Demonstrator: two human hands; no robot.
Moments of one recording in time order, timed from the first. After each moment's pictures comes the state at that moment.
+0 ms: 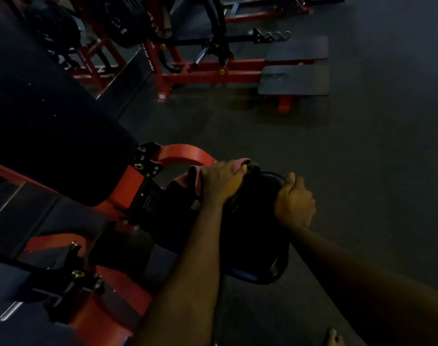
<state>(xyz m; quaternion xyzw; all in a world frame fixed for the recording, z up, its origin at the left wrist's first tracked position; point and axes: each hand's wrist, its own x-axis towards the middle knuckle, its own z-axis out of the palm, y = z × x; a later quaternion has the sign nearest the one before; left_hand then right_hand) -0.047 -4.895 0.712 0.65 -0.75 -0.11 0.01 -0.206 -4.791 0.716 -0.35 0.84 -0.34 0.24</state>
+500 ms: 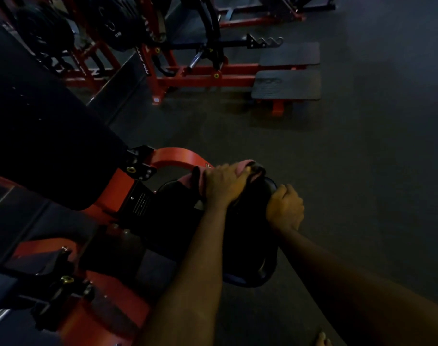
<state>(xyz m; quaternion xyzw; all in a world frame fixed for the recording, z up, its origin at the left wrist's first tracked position) -0.083 -4.889 0.714 0.64 -0.76 -0.08 0.04 -0.208 -4.792 0.713 -0.28 0.84 -0.37 0.28</state>
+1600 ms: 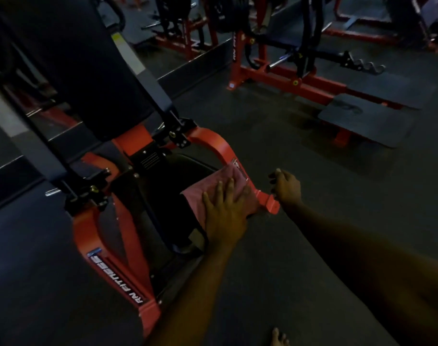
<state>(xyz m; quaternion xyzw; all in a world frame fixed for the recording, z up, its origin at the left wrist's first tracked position) -0.218 -4.759 0.710 0.78 -0.63 0.06 0.02 -0.355 -4.896 0.714 -0.53 0.61 -0.30 0.50</state>
